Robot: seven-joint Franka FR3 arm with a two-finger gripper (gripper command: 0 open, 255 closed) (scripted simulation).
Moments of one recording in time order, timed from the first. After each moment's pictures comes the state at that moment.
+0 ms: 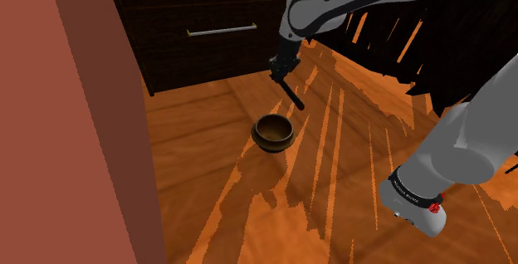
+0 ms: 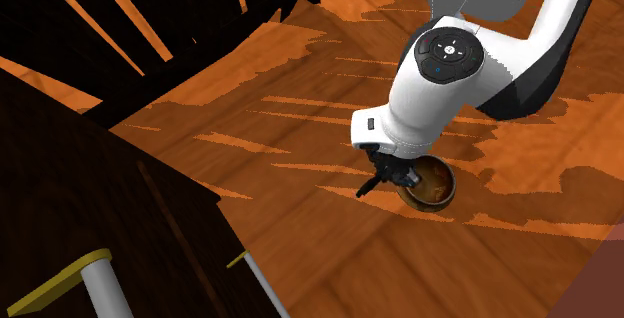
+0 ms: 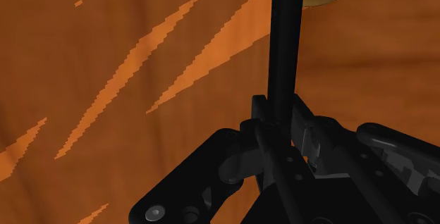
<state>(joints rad) 0.17 -0.04 0.01 -2.21 0.12 2.25 0.28</state>
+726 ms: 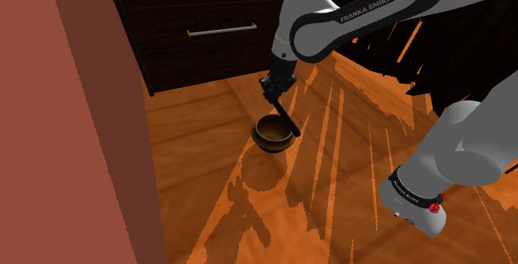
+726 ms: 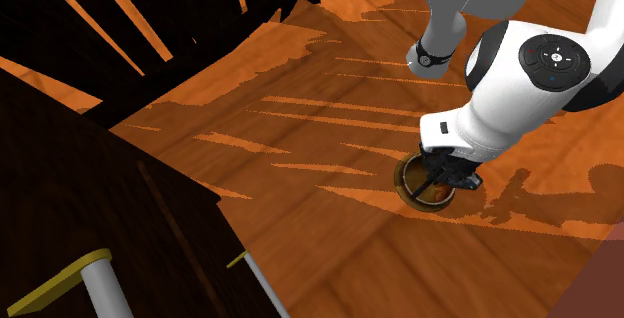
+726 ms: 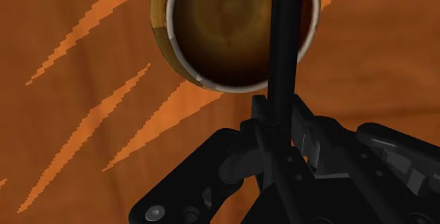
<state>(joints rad) 0.26 -0.16 0.12 -2.38 0.13 2.31 0.48</state>
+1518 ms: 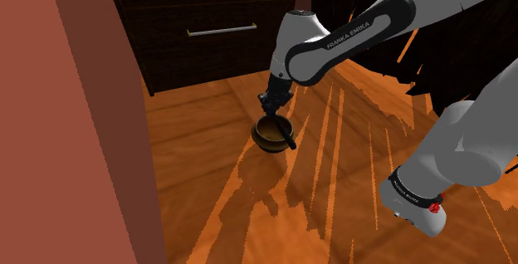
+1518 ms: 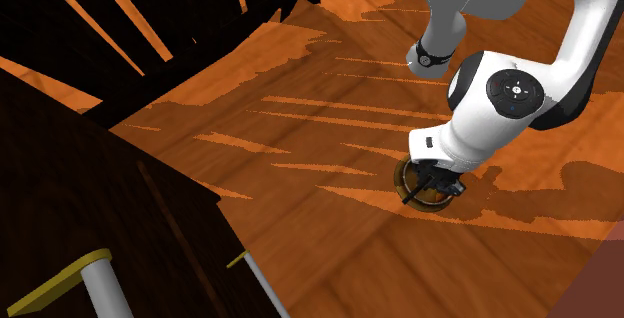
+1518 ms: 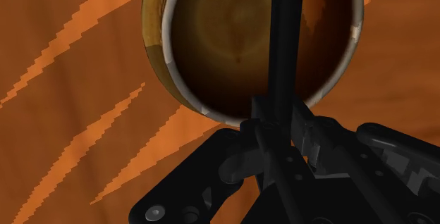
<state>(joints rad) 0.27 -0.07 0.13 -2.45 0.13 2.48 0.47</state>
